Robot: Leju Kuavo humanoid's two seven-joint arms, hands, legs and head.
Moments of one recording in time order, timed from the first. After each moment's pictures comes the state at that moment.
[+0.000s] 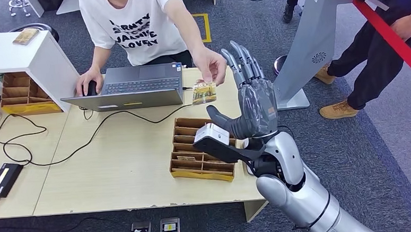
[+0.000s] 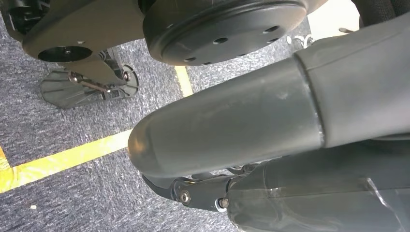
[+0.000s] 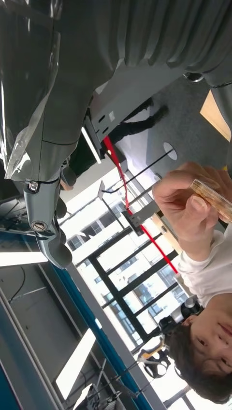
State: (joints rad) left arm -0.12 0.07 -1.20 -0.23 0.94 0.26 0.20; right arm -0.59 -0.15 0.75 -1.60 0.95 -0.54 0.20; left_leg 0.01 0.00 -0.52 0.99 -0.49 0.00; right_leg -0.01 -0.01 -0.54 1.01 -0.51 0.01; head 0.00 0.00
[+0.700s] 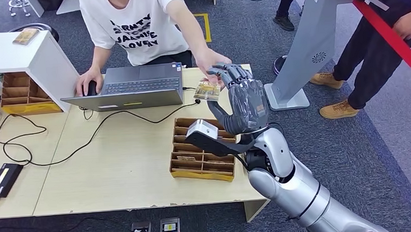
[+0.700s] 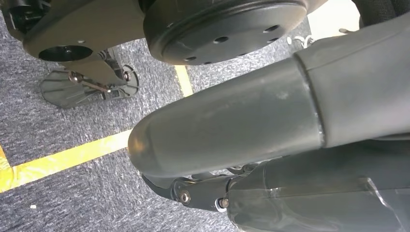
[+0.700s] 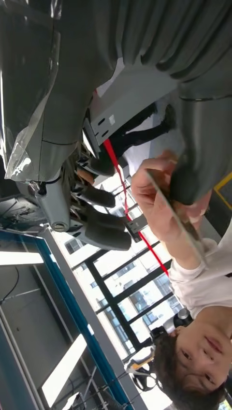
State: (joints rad) left arm -0.12 0.07 -1.20 -0.23 0.94 0.26 0.19; right arm -0.66 -0.13 0.82 -1.45 0.94 -0.61 0.20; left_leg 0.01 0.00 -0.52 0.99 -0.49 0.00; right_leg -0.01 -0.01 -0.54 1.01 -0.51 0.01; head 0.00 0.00
